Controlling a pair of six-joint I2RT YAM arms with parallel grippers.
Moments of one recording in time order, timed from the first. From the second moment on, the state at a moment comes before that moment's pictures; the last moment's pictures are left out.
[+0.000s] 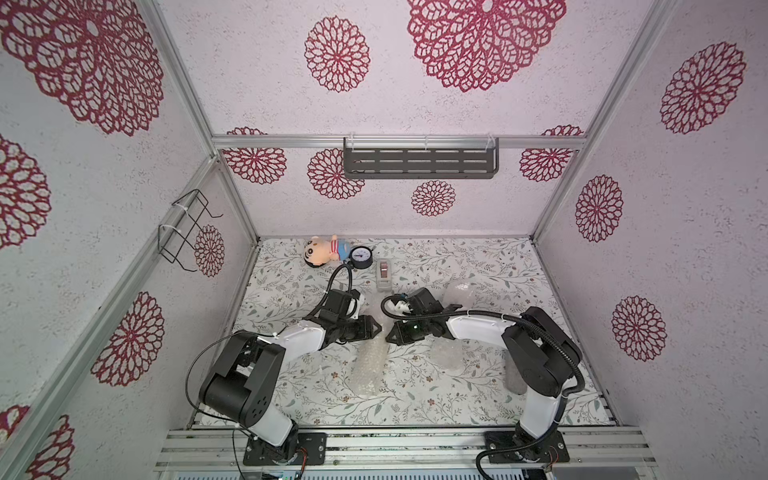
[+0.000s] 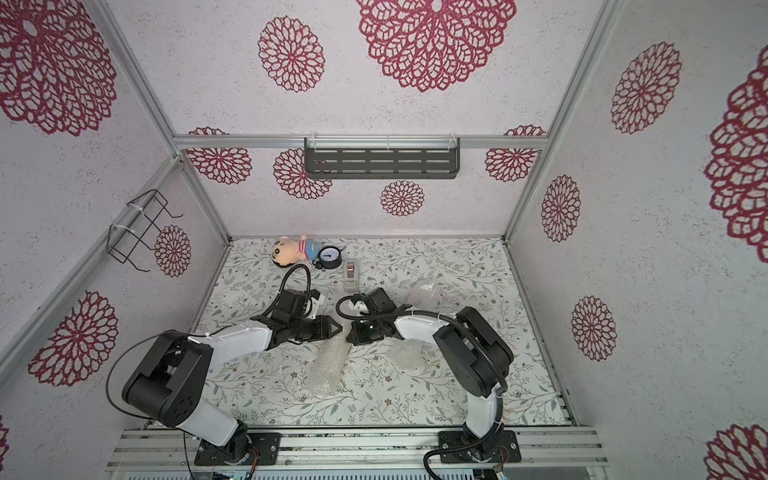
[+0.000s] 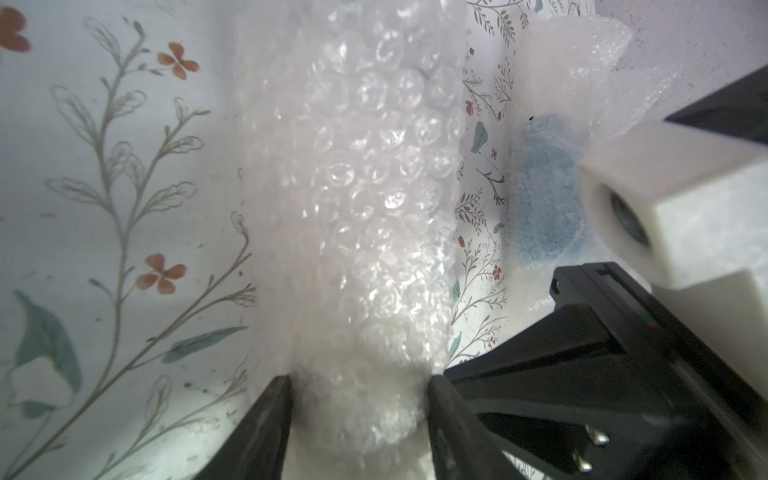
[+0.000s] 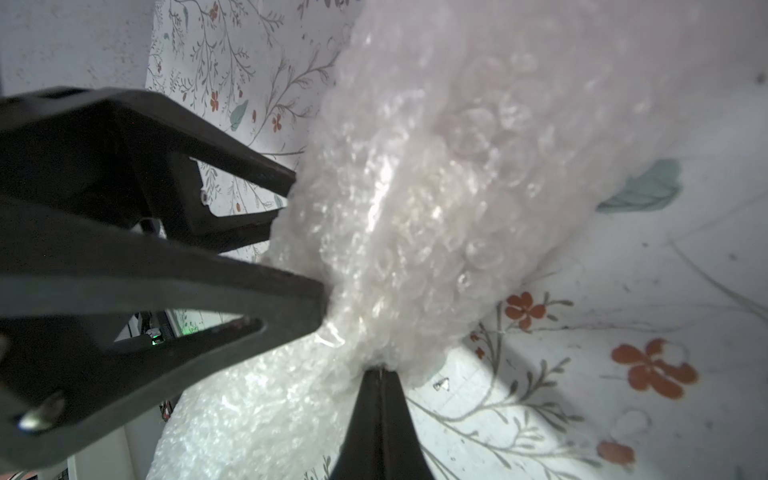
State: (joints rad) left arm -0.42 1.60 0.74 -0.04 0.44 -0.50; right arm 0.75 1.84 1.07 -0.16 -0.50 0.46
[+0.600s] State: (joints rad) left arm -0.41 1.60 0.74 -0.04 0.44 -0.49; right arm 0.76 1.84 1.07 -0.18 -0.47 0.46
